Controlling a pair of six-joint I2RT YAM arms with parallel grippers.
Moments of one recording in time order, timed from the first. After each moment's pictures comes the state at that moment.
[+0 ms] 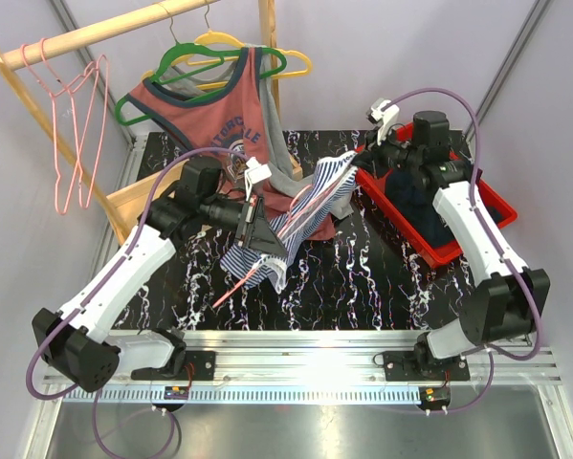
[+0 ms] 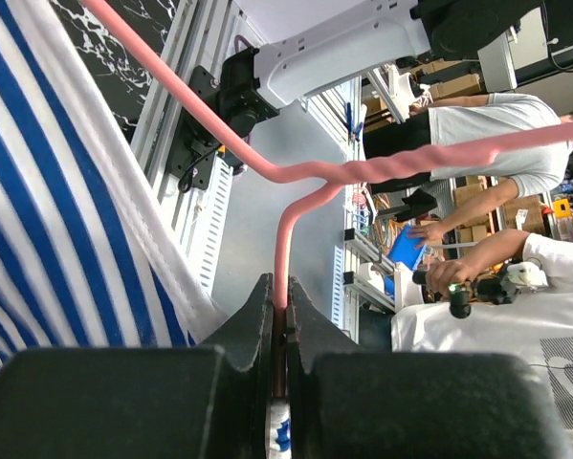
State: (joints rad) left arm -0.52 1.23 1.23 -0.57 1.18 -0.43; right arm 0.19 1.49 1.43 -0.34 -0.63 -0.27
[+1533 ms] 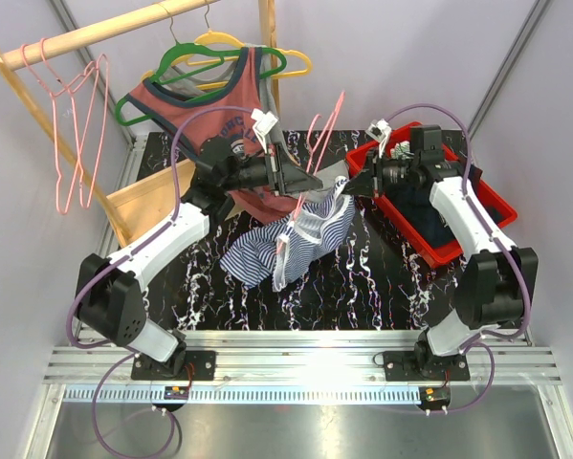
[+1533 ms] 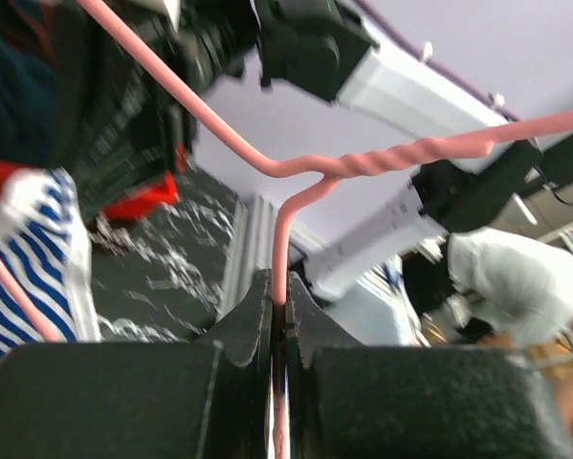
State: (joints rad) left arm -0.52 1.51 1.22 0.43 0.98 -0.89; right arm 0.12 1.61 1.38 -0.45 -1.08 -0.13
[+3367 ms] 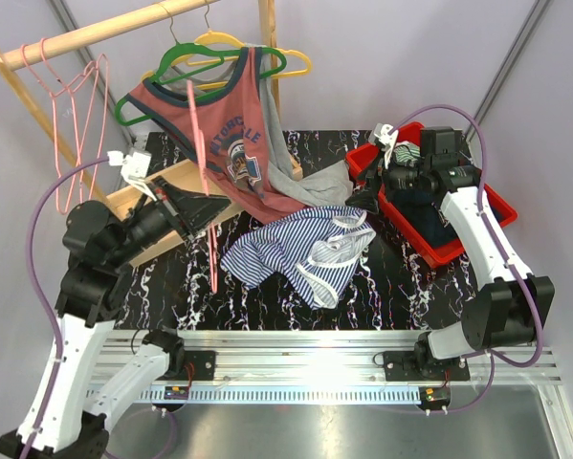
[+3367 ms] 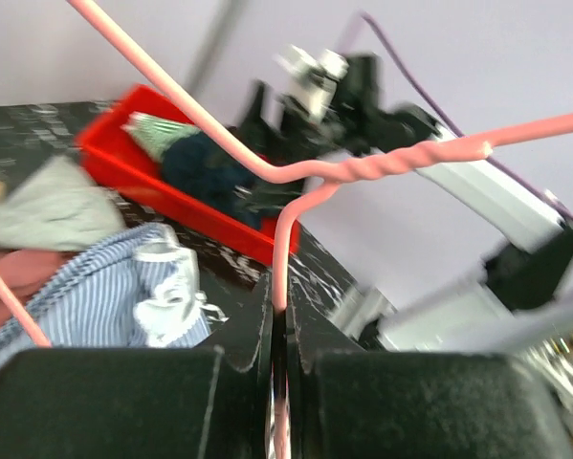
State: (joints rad) left arm -0.34 0.75 1.15 -0.29 0.61 -0.64; right arm 0.12 1.45 1.37 -0.59 -0.98 -0.49
